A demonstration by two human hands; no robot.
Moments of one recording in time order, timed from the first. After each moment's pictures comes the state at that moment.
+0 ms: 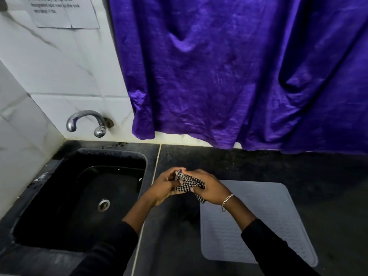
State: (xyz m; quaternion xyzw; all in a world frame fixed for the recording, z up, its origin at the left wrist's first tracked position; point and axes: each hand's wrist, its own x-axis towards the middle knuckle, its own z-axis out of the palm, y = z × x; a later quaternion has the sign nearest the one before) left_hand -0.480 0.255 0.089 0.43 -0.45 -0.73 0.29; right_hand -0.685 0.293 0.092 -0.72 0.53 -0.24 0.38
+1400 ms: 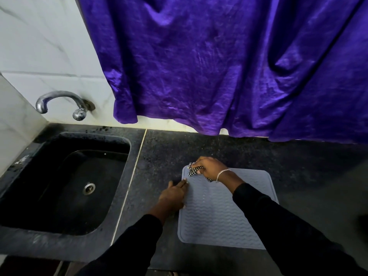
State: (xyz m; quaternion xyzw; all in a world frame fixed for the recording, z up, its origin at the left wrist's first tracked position) left_hand -0.584 0.298 -0.005 0.47 -0.81 -0.25 -0.24; right_hand -0.780 0.264 0.072 -0.73 0.62 0.01 0.29
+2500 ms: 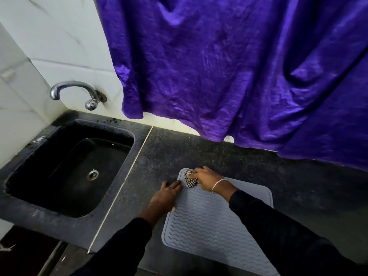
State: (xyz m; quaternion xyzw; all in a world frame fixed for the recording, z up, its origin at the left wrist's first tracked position) left_hand -0.597 0.306 -0.016 0.53 -0.80 -0.22 -0.18; right_hand -0.803 0.258 0.050 -0.83 0.50 0.14 0.22
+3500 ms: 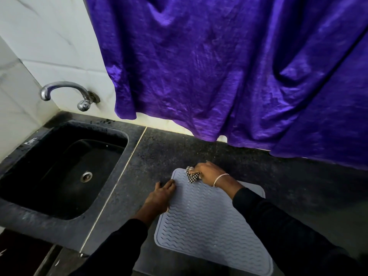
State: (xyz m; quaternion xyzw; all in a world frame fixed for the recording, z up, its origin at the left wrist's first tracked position) left_hand -0.603 0.308 -0.022 0.55 -0.79 -0.21 -0.18; right_hand -0.839 0.242 0.047 -0.83 0.51 0.08 0.22
